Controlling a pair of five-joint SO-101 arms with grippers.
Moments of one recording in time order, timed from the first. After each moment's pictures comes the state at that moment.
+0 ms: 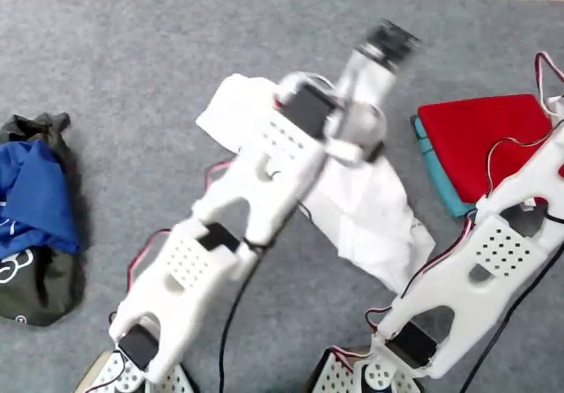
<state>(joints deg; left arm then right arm) 35.5 42.4 -77.2 100.6 2.3 41.2 50.4 -93.4 101.0 44.4</state>
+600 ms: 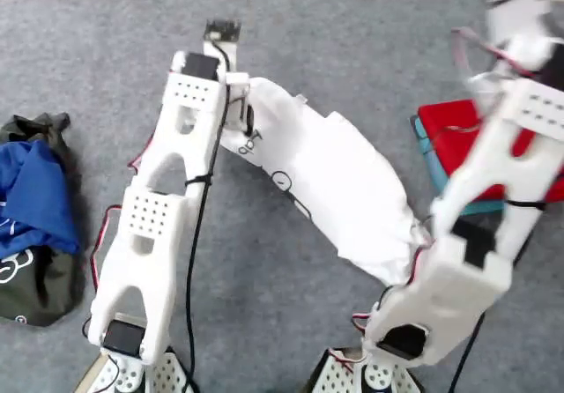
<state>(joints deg) 9.2 62.7 -68.4 92.8 8.8 21.7 16.7 -47.5 100.9 44.4</state>
